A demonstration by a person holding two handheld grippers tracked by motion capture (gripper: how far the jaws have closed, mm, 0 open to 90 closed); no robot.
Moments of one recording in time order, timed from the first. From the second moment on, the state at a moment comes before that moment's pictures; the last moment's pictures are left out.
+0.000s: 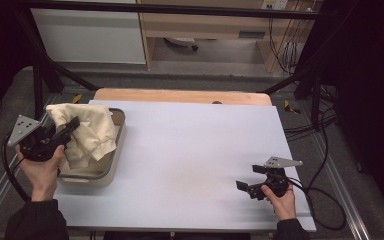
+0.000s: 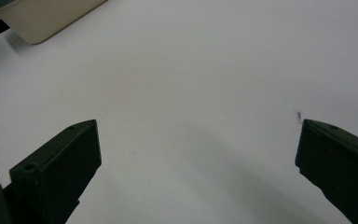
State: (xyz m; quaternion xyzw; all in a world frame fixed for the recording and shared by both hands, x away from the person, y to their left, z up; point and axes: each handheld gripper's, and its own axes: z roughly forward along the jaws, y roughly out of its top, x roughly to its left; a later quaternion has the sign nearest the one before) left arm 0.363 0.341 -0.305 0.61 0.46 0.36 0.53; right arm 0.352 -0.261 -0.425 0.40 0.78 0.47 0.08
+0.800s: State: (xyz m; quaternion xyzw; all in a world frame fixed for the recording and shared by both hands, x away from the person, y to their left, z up) left arm 0.364 0.316 -0.292 0.60 0.44 0.35 0.57; right arm 0.351 -0.261 -0.424 0.40 0.78 0.48 0.08
